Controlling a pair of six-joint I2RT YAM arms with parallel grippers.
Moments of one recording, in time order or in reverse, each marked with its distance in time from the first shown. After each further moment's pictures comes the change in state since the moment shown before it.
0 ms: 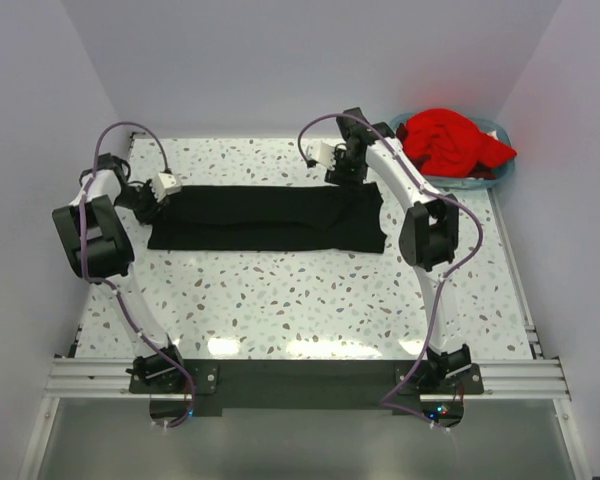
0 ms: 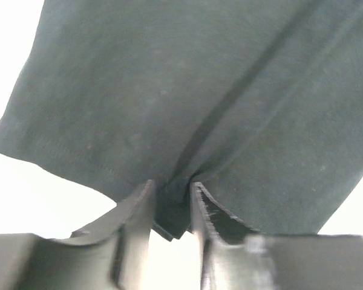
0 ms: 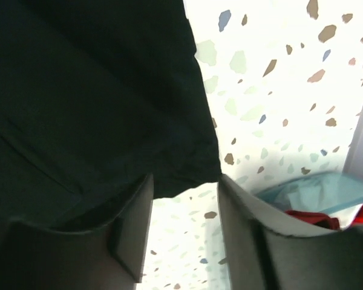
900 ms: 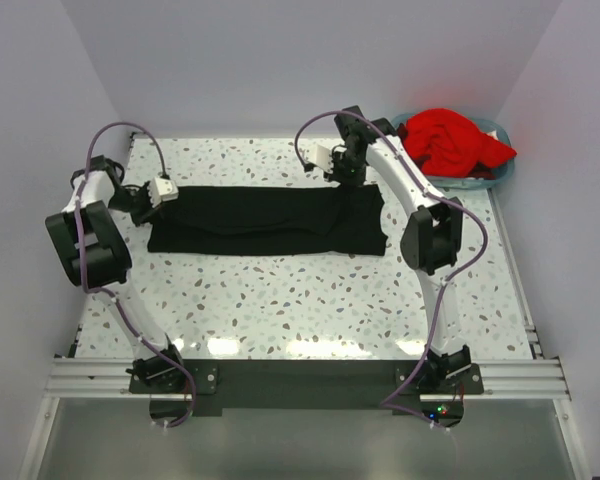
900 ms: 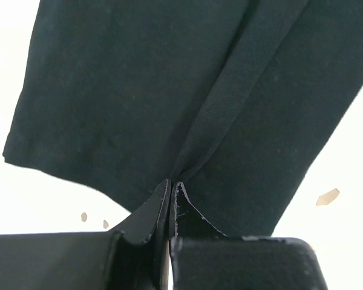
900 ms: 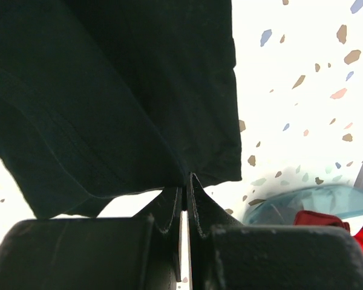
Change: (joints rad) left arm 0.029 -0.094 -0.047 -0.110 0.078 0.175; right arm 0.025 -0.055 0.010 -0.129 -0.076 -0.029
